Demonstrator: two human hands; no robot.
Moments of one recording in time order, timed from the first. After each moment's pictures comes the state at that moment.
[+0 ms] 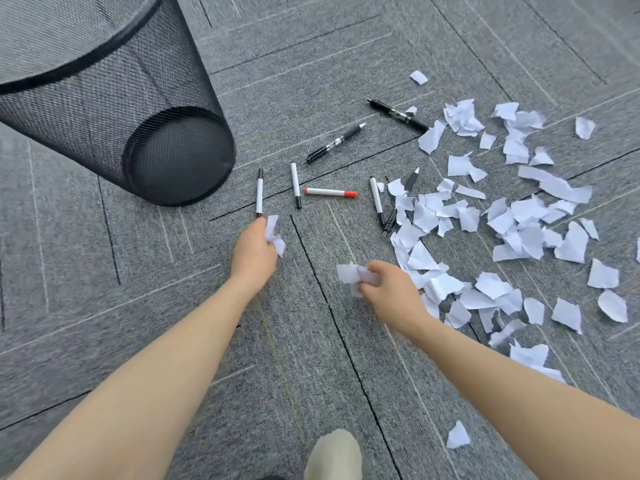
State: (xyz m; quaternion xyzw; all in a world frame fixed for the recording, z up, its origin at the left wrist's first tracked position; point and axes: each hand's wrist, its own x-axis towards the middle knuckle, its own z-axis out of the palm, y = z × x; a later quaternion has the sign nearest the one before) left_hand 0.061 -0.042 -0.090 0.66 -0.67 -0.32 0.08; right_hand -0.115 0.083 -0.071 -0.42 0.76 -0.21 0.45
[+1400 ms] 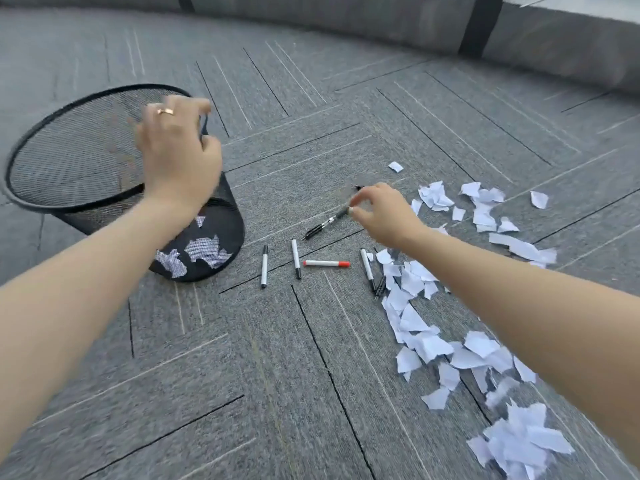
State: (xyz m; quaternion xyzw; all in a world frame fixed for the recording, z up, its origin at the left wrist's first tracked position) left_hand 0.045 -0.135 0.137 0.58 -0.77 0.01 0.27; right_hand -0.182 -0.054 0.036 -0.58 0.76 -0.20 0.22
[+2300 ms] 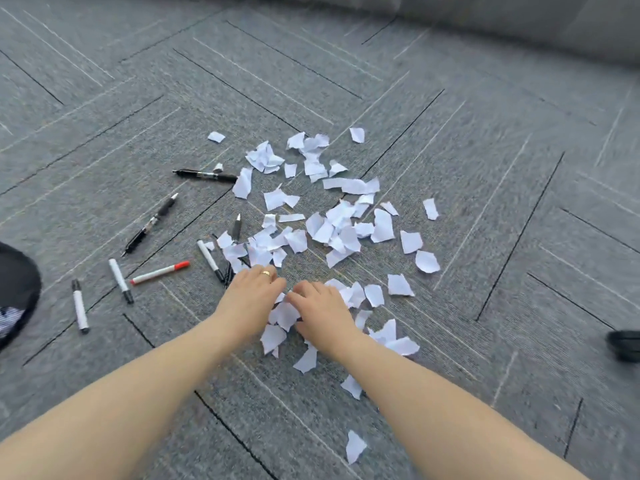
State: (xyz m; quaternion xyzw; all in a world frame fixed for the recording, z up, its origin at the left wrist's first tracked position) left_hand -0.137 0.025 -0.064 0.13 -0.98 0.00 -0.16; right_hand -0.219 0.149 -0.092 -0.55 0.80 -0.09 0.21
